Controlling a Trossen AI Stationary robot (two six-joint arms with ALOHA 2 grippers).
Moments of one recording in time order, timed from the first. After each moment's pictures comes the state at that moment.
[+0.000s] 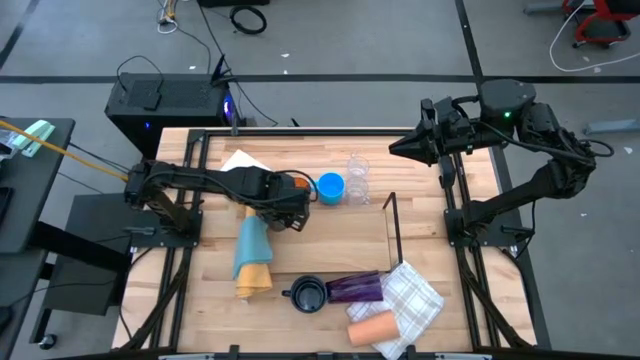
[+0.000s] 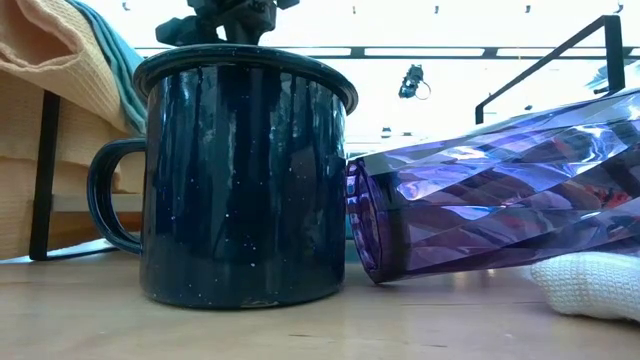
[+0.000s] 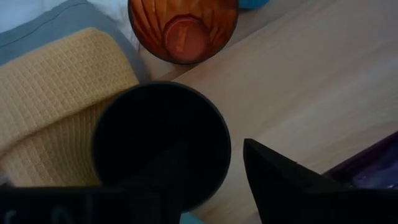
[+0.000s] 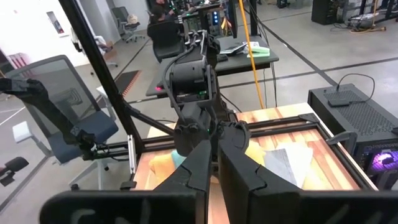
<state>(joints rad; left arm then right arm) -0.09 1.68 1.61 -1.29 -0.21 -1.13 -0.05 1.18 1.80 -0.85 -0.14 0.17</state>
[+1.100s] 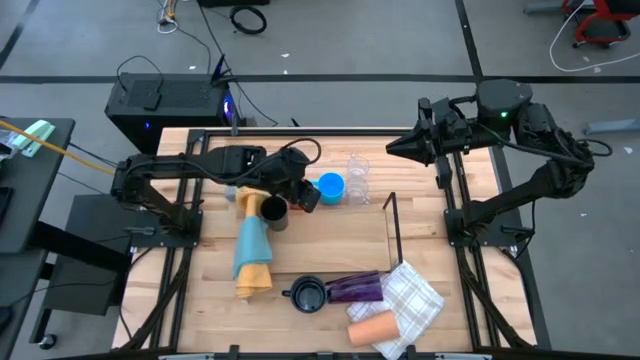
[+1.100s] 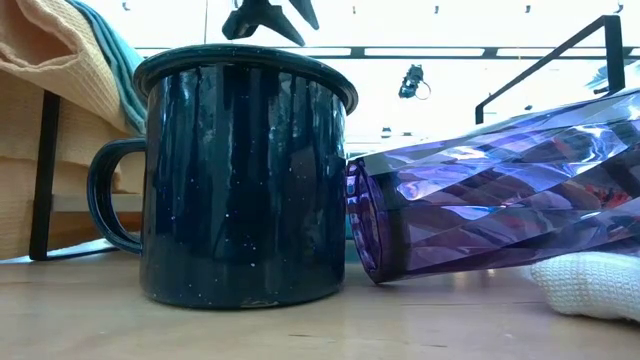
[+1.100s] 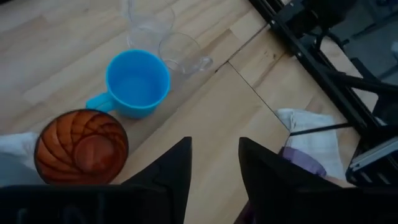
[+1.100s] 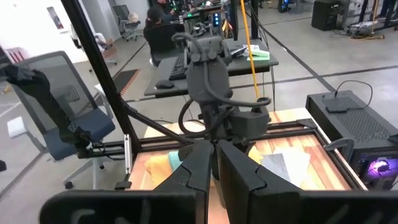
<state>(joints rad) 0.03 1.57 1.61 -0.86 -0.16 -0.78 -0.05 1.19 1.80 -0.83 -0.14 0.13</state>
